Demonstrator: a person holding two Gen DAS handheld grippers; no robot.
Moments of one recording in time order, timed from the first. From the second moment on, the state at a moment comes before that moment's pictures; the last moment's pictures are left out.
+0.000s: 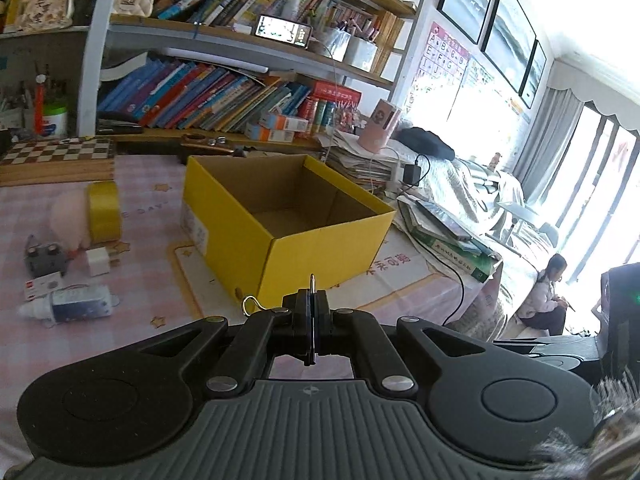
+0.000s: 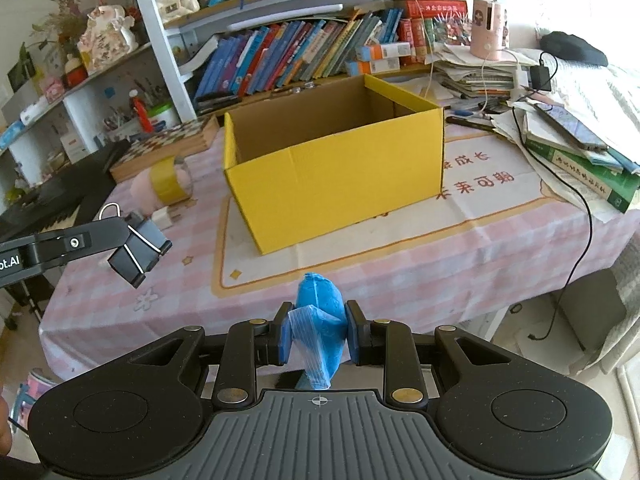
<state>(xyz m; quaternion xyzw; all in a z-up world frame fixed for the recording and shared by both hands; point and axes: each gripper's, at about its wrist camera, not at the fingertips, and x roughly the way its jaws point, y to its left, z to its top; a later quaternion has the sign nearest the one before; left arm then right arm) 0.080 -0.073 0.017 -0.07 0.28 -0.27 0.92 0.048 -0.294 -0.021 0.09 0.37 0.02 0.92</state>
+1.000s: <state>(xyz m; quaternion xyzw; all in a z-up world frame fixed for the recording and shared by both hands) 0.224 -0.174 0.048 -0.05 0.22 -0.21 0.95 0.237 -0.359 0.027 -0.06 0.29 0.19 0.94</state>
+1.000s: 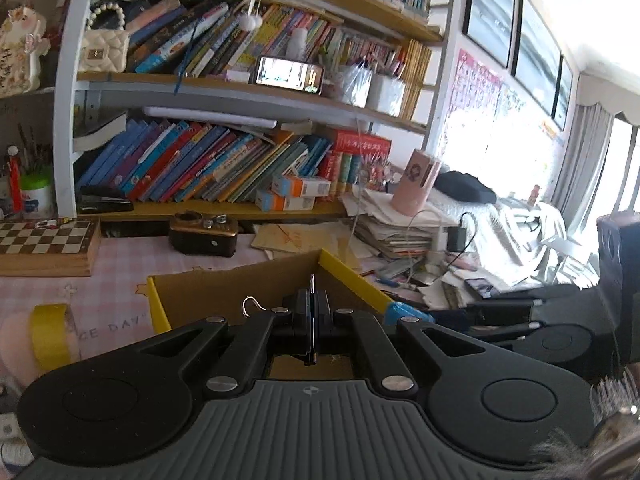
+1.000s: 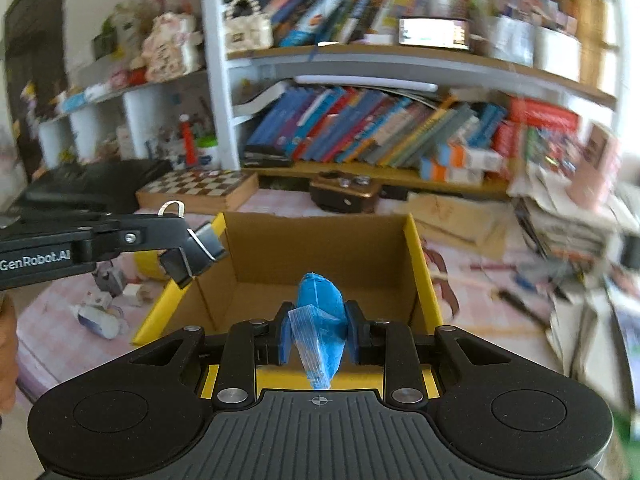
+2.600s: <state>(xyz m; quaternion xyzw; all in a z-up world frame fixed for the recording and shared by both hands) 0.273 -0.173 0.050 0.01 0.22 -0.16 0.96 0.313 -0.352 0.015 -0.15 0.34 0.23 0.90</state>
